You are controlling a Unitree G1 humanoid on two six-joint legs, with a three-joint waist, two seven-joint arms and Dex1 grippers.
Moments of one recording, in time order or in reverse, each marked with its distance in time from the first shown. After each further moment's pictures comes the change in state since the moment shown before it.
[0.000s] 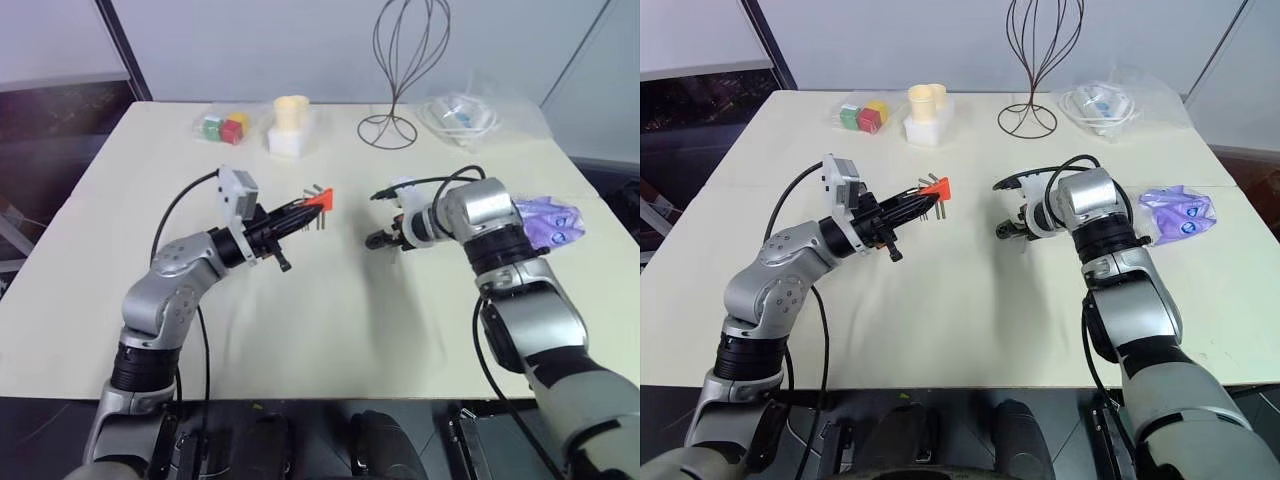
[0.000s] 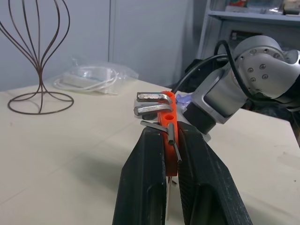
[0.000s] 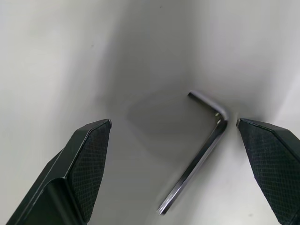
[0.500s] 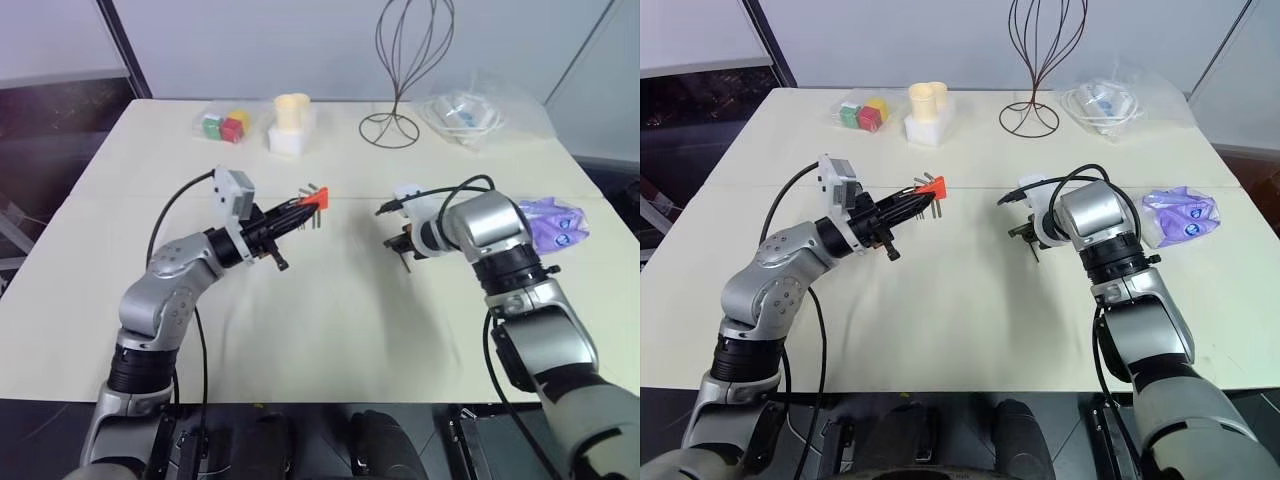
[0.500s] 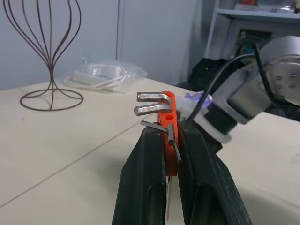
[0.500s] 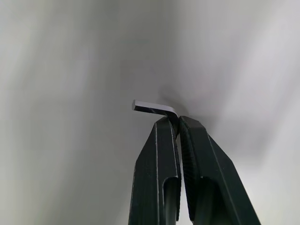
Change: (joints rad) left arm 0.007 0.010 0.004 -0.001 0.003 -0.019 0.018; right arm 0.139 -0.048 0.031 -0.302 -0.062 0.134 0.052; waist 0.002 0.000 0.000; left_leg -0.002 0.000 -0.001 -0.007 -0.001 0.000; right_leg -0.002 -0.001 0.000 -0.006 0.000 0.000
